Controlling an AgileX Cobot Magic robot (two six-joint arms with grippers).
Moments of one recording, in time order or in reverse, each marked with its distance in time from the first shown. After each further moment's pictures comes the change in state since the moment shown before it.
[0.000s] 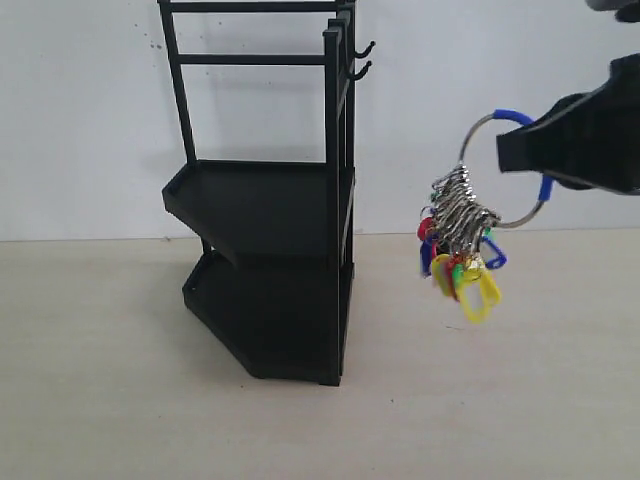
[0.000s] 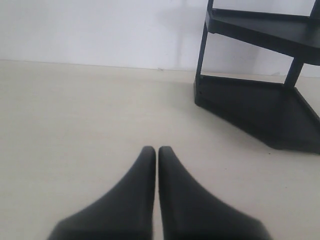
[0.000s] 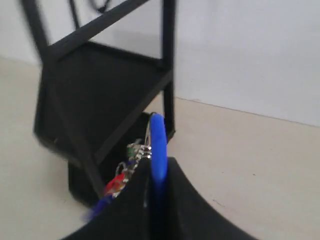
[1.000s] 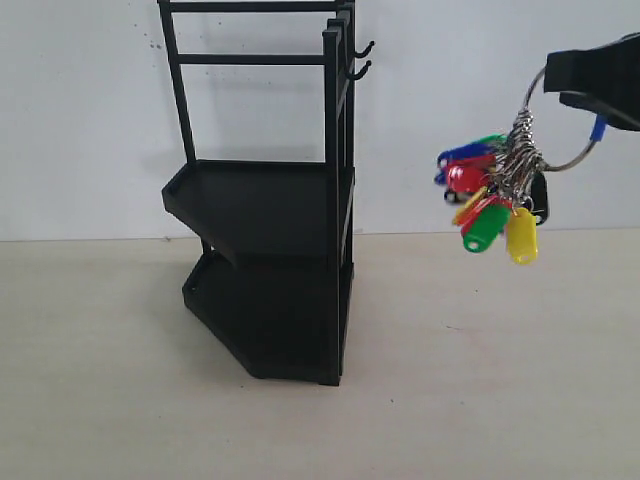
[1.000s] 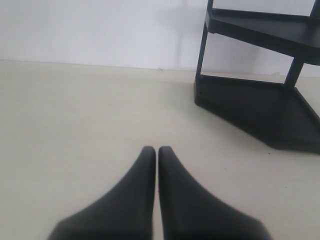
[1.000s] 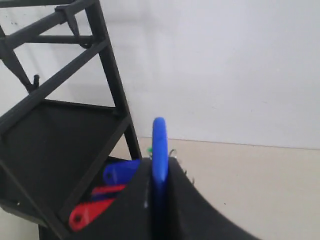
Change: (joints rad) left arm 0.000 0.000 0.000 0.000 0.000 0.000; right arm -0.033 -0.006 -0.025 -0.203 -0.117 0.259
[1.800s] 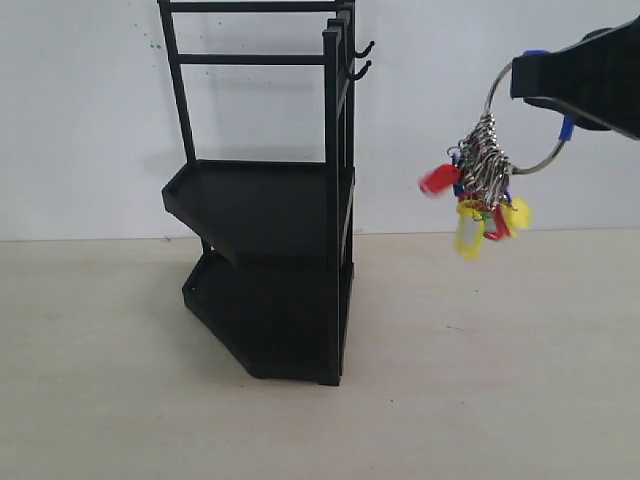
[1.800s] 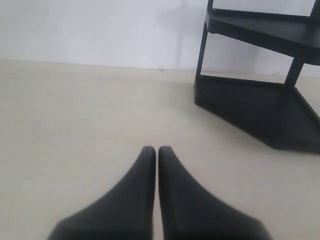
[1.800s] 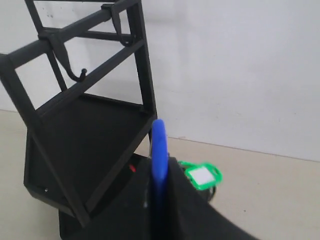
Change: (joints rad) left arm 0.000 0.000 0.000 0.000 0.000 0.000; right arm 0.062 0.000 -0.016 0.000 0.008 -0.028
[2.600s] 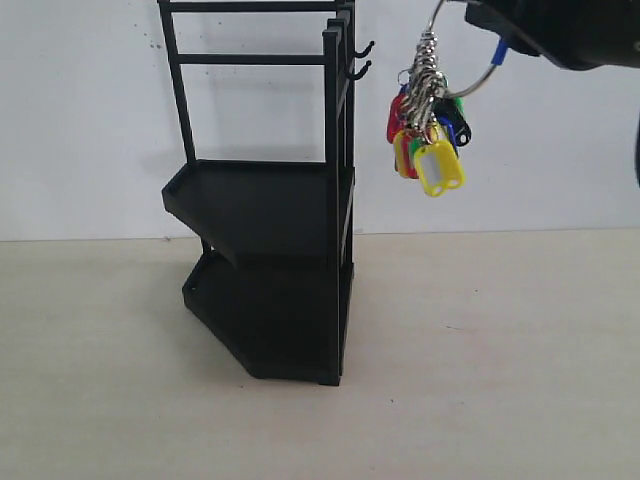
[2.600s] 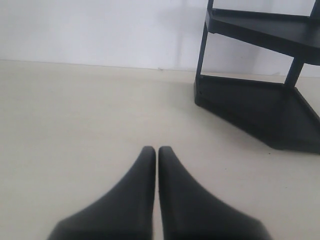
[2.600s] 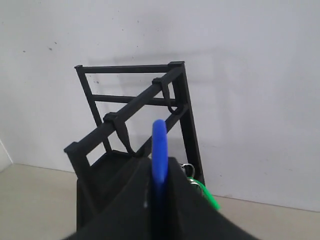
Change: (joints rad) left arm 0.000 0.000 0.000 0.000 0.000 0.000; right arm 0.129 0.087 -0.092 0.131 -0.191 -0.027
